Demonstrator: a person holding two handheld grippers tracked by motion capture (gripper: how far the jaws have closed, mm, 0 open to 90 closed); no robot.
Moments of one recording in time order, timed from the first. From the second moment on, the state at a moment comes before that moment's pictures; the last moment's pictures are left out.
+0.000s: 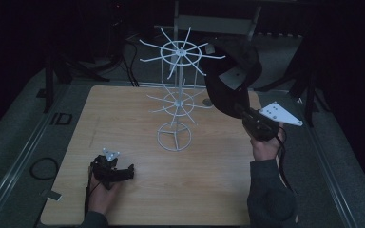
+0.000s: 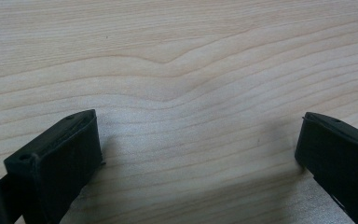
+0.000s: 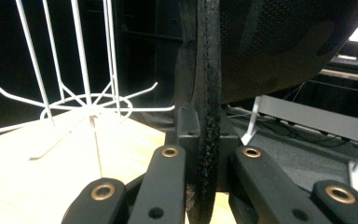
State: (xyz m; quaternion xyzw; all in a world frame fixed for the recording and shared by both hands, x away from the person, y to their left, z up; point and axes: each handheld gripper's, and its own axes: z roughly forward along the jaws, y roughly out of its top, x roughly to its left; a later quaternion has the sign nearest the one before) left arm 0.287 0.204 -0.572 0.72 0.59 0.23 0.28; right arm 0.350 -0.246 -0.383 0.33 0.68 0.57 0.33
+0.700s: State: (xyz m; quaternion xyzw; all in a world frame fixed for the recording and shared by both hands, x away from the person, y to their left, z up) left arm 0.287 0.203 -0.572 0.72 0.59 0.23 0.28; right arm 0.354 -0.245 -0.400 0.31 0.71 0.54 0.31
